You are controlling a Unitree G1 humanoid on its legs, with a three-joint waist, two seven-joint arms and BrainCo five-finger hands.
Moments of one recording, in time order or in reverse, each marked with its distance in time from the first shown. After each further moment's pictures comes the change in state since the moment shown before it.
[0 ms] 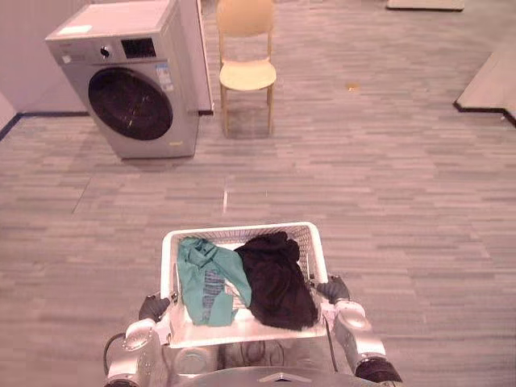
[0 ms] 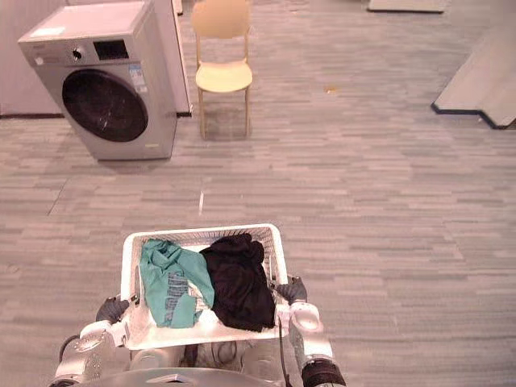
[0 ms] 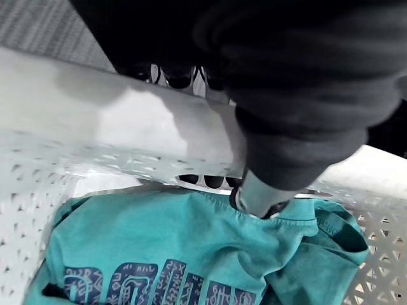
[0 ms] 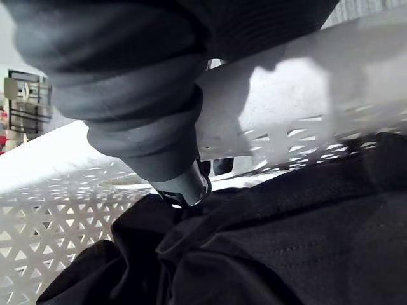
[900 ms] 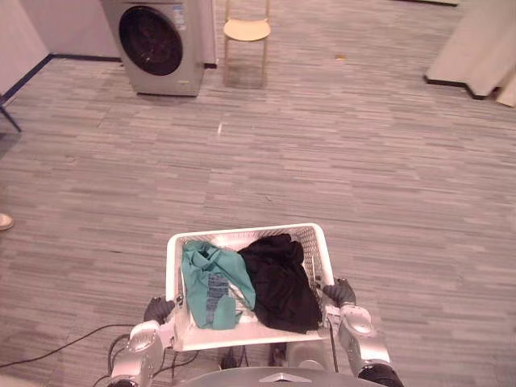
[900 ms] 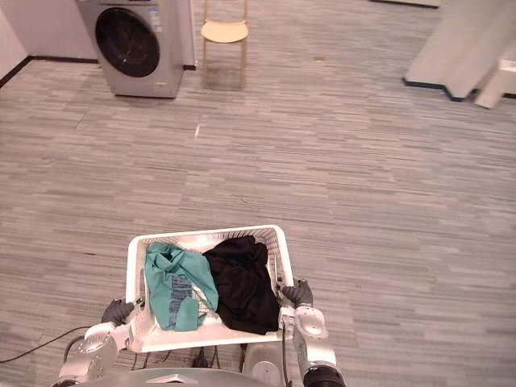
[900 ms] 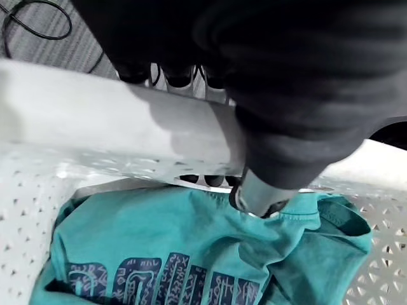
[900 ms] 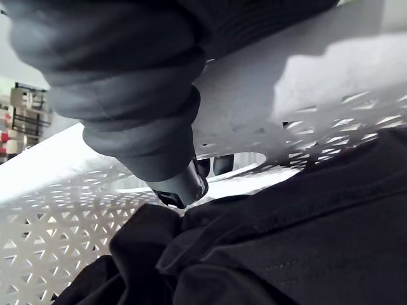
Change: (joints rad) left arm -0.058 0.014 -0.049 0.037 -0.022 -0.025 -0.017; right arm 0.005 0.017 -0.070 -0.041 -0.020 -0.012 -0.010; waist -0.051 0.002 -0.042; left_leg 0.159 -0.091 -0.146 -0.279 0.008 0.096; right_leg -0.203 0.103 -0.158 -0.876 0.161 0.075
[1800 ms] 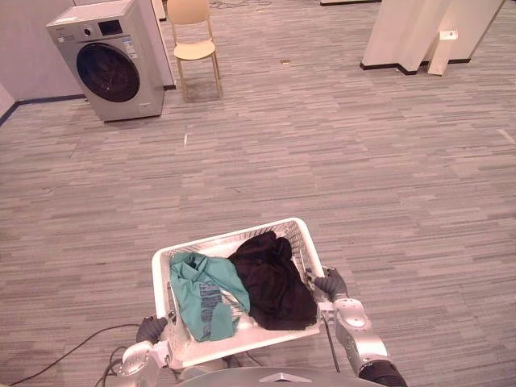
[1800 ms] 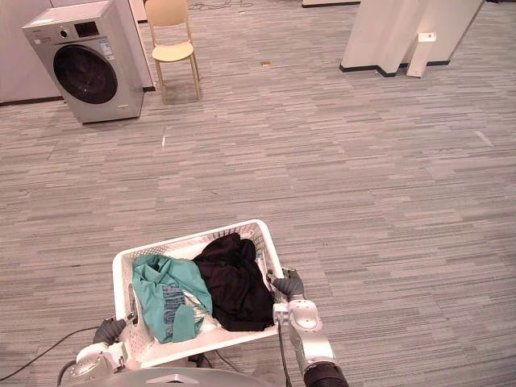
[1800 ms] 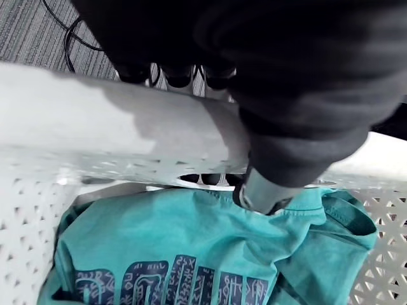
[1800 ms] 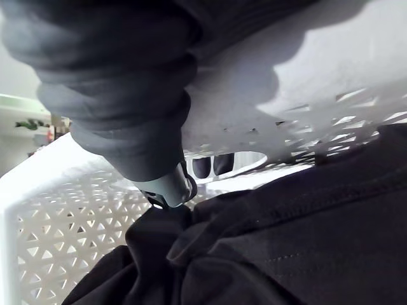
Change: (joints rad) left arm 0.139 -0.046 0.089 -0.002 -0.003 -0.036 -0.028; right arm 0.005 -0.050 0.157 -0.059 -0.017 -0.014 0.003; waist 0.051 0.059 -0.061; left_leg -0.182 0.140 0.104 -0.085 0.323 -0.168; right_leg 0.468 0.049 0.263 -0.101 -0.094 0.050
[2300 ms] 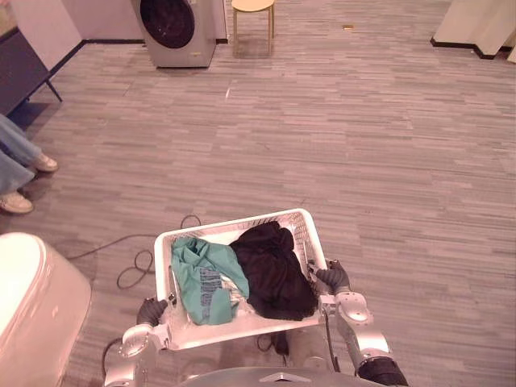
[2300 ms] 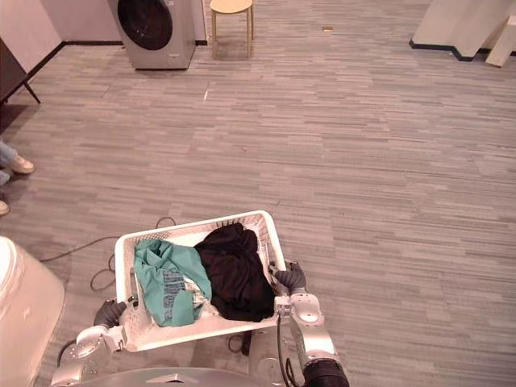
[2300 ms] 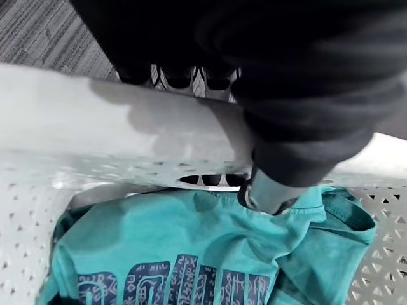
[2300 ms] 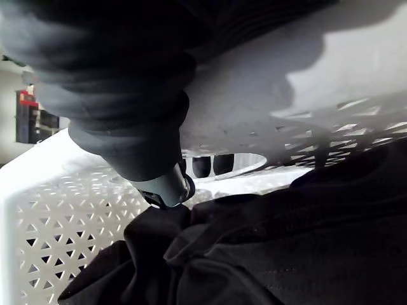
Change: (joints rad) left arm -0.024 0.000 0.008 -0.065 0.012 0.026 0.007; right arm 0.020 0.003 -0.031 -0.116 -0.033 0.035 0.015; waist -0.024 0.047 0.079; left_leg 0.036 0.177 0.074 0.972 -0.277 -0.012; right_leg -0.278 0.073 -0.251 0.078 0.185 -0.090
